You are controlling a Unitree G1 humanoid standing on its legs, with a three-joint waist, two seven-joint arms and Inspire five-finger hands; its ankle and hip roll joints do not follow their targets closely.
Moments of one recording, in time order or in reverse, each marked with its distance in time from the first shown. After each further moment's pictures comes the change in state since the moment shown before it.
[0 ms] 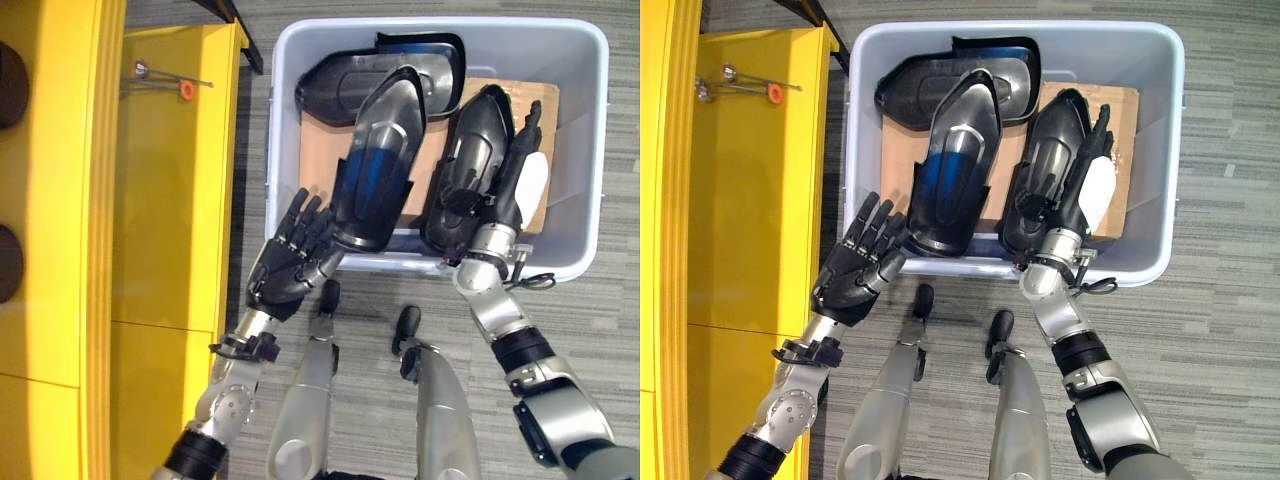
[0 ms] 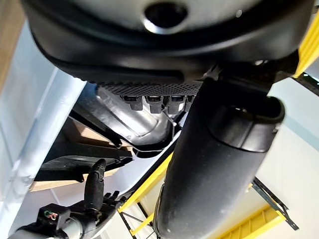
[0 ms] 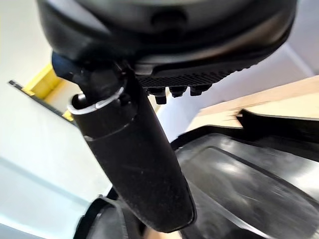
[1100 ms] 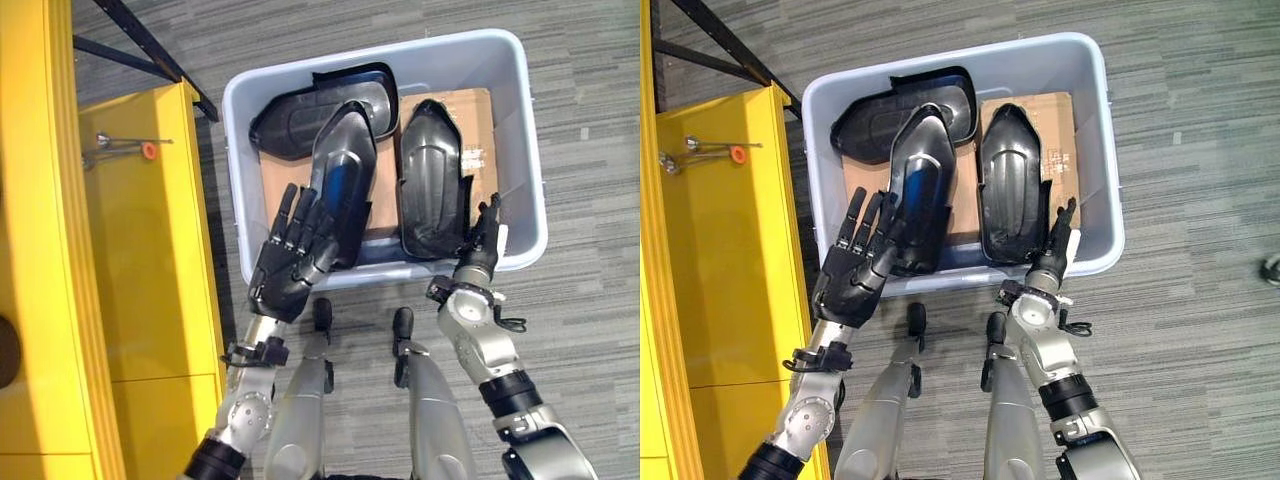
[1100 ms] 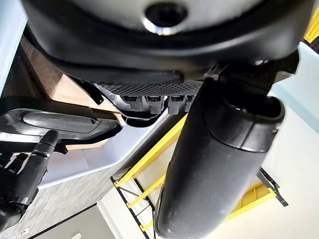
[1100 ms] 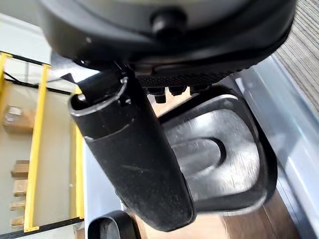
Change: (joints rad) left arm 0.008 -0.092 -0.018 -0.006 0.002 -0.100 0.026; right arm 0.154 0.089 -0.024 -0.226 0.586 0.136 0.127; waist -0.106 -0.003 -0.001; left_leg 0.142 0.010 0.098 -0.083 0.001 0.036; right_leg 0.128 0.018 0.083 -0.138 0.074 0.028
